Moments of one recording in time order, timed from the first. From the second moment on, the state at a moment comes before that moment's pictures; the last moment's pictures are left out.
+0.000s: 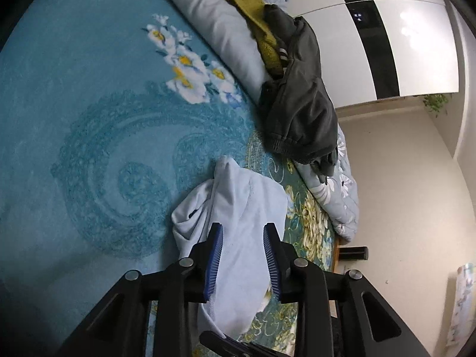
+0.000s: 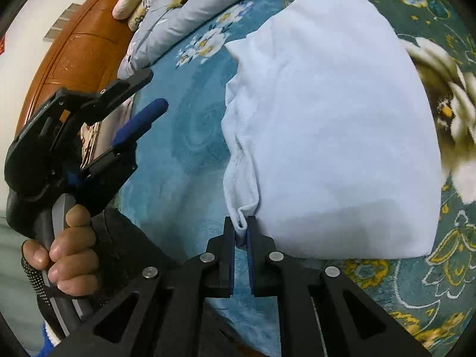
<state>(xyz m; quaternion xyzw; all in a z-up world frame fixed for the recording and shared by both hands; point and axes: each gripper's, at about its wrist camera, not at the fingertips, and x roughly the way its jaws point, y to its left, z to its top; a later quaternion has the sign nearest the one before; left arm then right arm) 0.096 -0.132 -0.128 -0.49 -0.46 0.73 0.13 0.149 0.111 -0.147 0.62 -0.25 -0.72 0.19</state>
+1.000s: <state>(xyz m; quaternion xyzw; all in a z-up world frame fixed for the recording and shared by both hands) 0.096 -0.072 -0.181 -0.68 -0.31 0.66 0.09 0.208 0.265 -0.193 0.53 -0.47 -0.70 0.06</state>
